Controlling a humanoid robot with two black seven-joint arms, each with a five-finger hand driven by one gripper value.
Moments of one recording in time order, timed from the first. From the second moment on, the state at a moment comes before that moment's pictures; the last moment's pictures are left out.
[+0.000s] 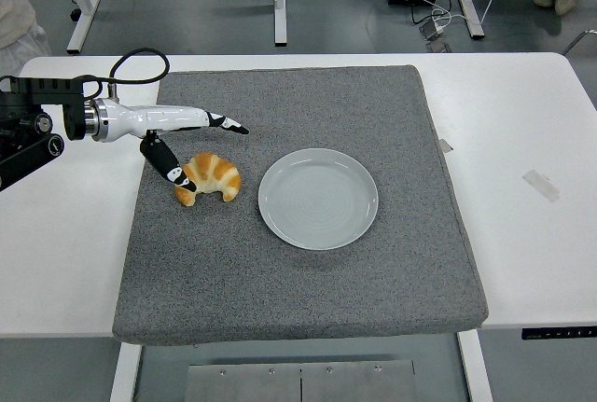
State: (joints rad) left arm -1.18 0.47 0.02 -0.79 1.29 -0.25 -0.61; right arm -0.08 0.00 0.04 0.12 -0.15 0.00 0.25
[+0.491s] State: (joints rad) left arm -1.17 0.44 0.09 -0.77 1.29 -0.14 -0.61; right arm -0.08 0.00 0.04 0.12 -0.15 0.00 0.25
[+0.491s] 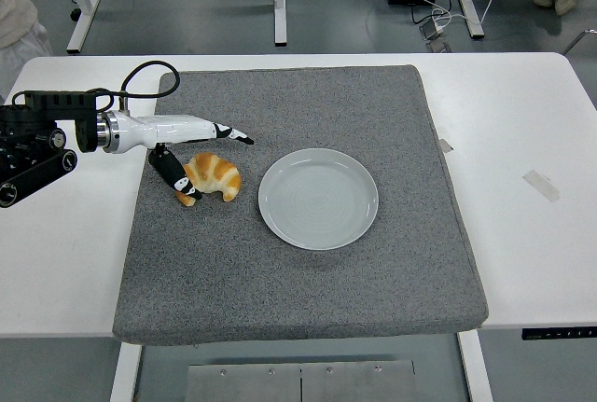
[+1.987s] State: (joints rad) left arm -1.21 0.40 0.12 -0.72 1.21 -0.02 -0.61; right arm -0.08 0.00 0.04 0.12 -0.15 0.00 0.25
